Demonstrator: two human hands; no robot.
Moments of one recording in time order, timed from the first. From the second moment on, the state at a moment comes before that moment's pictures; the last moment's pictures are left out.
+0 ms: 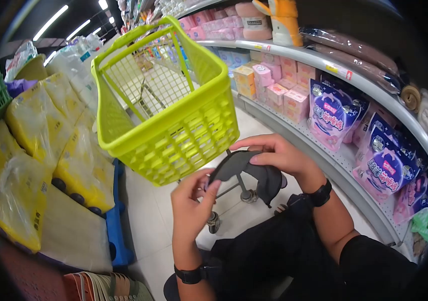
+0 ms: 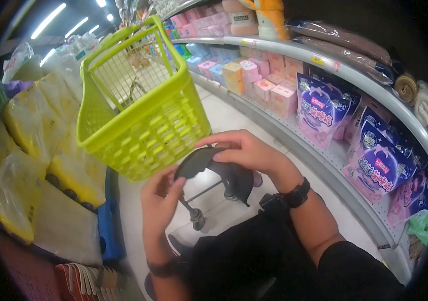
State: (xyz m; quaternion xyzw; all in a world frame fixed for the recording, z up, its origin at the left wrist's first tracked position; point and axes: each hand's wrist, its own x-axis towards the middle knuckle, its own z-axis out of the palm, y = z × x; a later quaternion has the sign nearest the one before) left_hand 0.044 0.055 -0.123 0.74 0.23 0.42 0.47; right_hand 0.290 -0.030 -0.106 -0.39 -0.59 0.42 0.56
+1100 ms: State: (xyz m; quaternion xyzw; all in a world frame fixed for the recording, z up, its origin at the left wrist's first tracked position) left_hand 0.004 0.042 -0.047 0.75 0.22 0.61 -0.12; right_hand 0.219 -0.019 -0.113 -0.35 -0.57 0.35 0.65
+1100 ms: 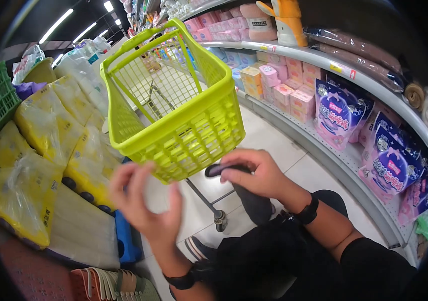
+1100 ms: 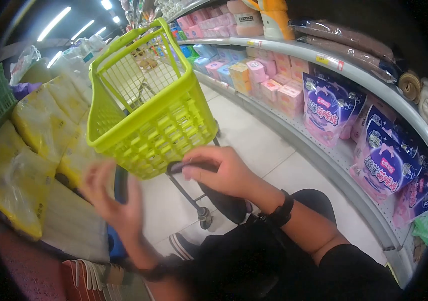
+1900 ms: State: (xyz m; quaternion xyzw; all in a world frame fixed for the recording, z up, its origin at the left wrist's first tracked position) left_hand 0.046 0.020 0.079 0.86 0.39 0.31 0.09; right_hand 0.221 -0.022 -0.096 -0.47 -0.48 -0.06 0.74
